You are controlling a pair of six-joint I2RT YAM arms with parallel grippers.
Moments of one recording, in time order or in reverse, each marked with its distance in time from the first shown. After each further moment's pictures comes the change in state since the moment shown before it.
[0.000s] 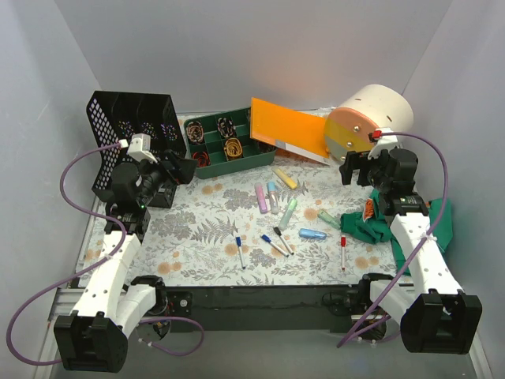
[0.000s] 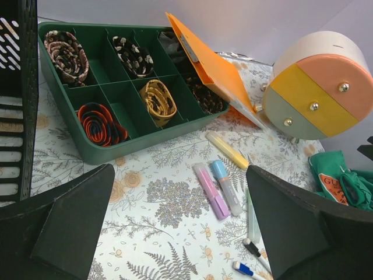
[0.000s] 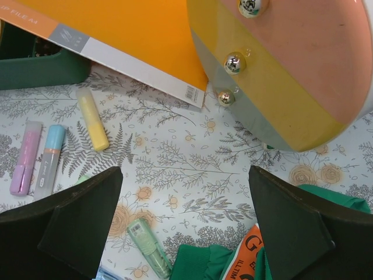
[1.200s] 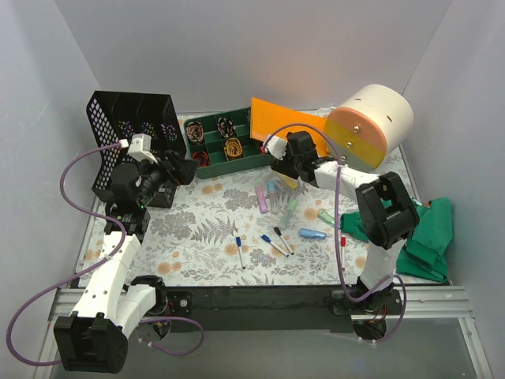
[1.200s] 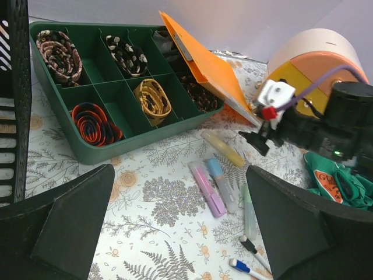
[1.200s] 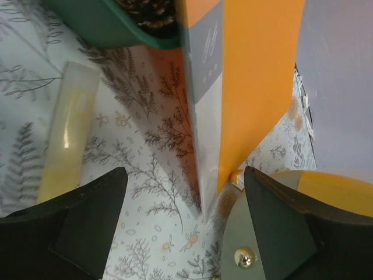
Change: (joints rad) left arm 0.000 -0.005 0.000 0.000 0.020 -0.003; right arm 0.513 0.796 0.389 0.146 0.370 -0.763
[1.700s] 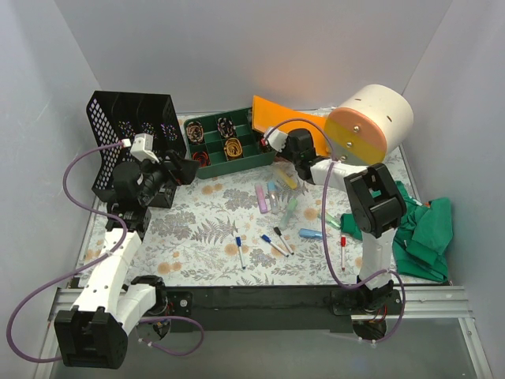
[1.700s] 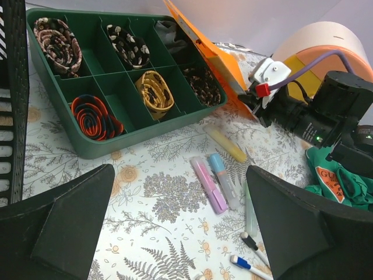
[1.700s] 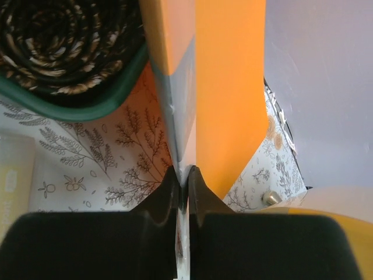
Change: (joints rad) left arm 0.000 0.027 0.000 0.000 0.006 -0.001; right arm -0.035 0.188 0.073 0.249 0.048 -0.010
